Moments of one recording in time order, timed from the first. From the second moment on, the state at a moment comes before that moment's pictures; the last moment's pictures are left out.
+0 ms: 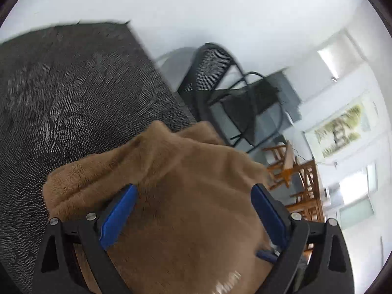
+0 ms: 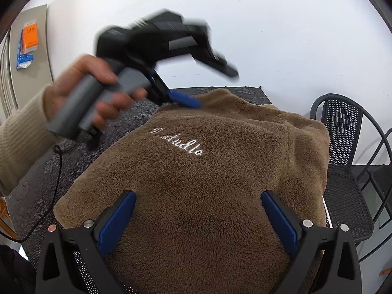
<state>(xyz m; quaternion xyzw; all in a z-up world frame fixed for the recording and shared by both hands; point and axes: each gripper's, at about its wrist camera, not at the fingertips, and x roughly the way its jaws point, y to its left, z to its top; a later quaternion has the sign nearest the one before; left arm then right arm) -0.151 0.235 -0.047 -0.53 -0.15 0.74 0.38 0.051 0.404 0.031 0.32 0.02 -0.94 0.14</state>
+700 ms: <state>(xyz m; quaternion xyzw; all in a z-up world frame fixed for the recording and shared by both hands) -0.113 0.216 -0.027 -0.46 -0.07 0.82 0.32 0.068 0.410 0.039 0.29 0.01 -0.95 0.14</state>
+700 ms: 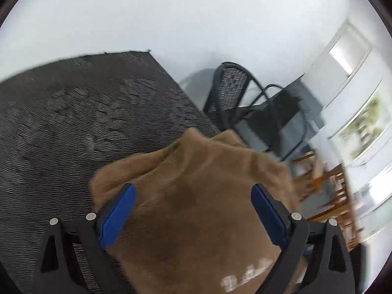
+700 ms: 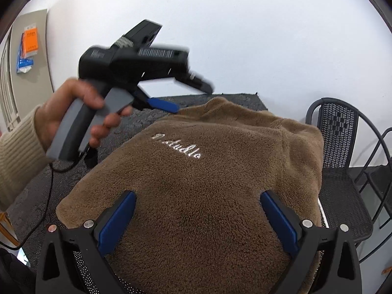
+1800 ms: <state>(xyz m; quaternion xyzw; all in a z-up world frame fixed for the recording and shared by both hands) -0.132 0.241 -0.041 -0.46 0.01 0.83 0.30 0.029 0.421 0.041 0.34 0.00 -0.93 0.13</state>
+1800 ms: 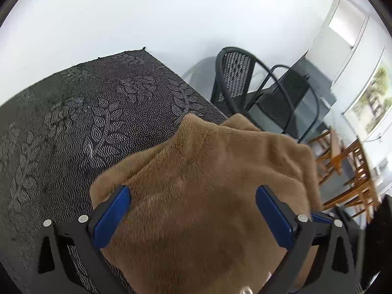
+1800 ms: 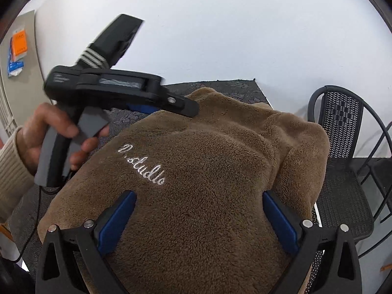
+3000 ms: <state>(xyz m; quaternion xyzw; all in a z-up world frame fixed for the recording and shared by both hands) 0.039 0.159 -0.037 -0.38 0.06 0.86 0.33 0.132 0.381 0.050 0.32 0.08 -0.94 0.10</state>
